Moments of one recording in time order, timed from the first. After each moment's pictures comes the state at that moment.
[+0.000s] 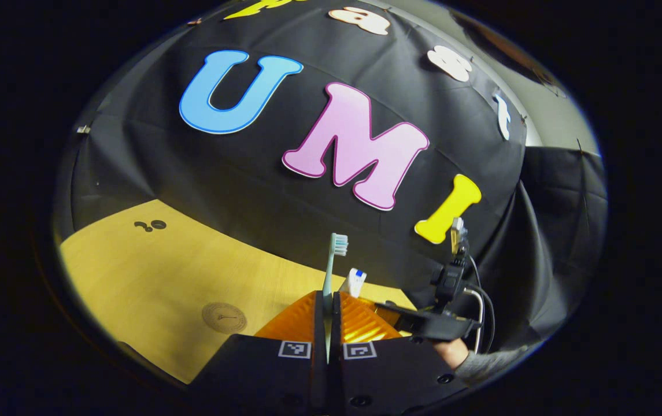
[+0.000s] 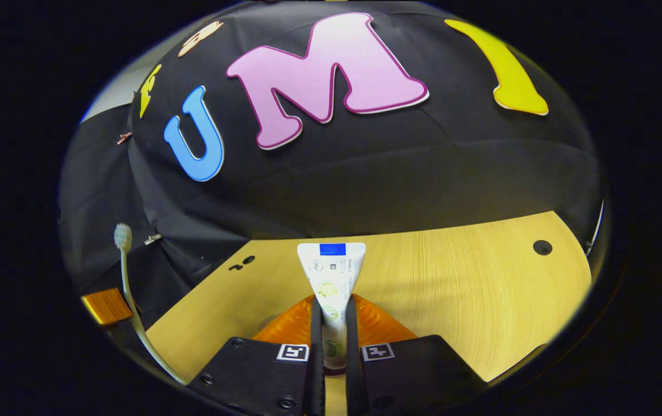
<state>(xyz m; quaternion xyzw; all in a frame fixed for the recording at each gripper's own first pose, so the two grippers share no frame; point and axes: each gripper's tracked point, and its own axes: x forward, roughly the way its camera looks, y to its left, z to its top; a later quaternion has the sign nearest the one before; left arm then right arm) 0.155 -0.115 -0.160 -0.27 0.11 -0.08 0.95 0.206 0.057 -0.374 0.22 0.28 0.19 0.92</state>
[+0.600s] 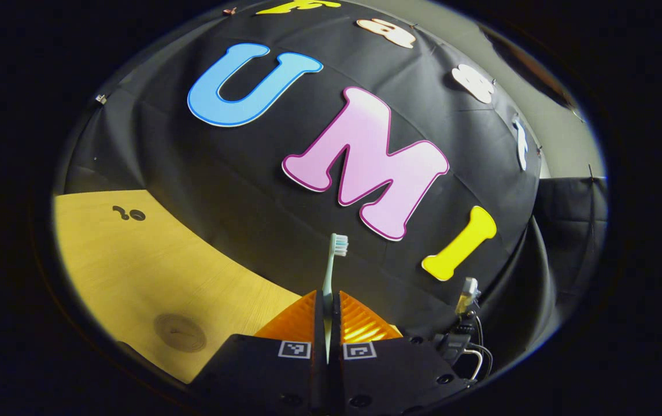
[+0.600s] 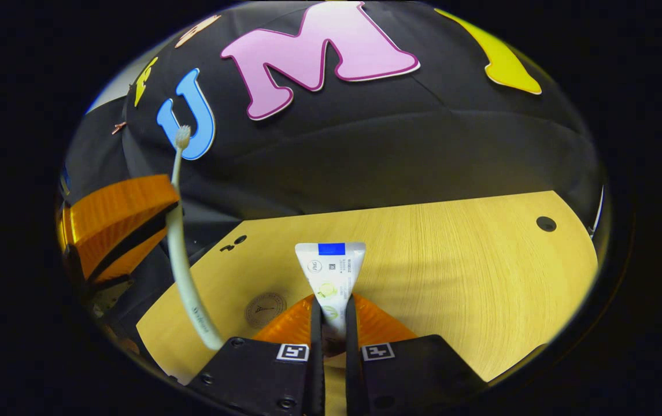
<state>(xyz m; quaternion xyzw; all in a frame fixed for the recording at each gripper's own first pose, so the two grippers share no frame) 0.251 -0.135 -0.170 -0.33 0.04 -0.05 0.94 0.189 0.067 -0.414 0.22 0.31 0.19 0.91</state>
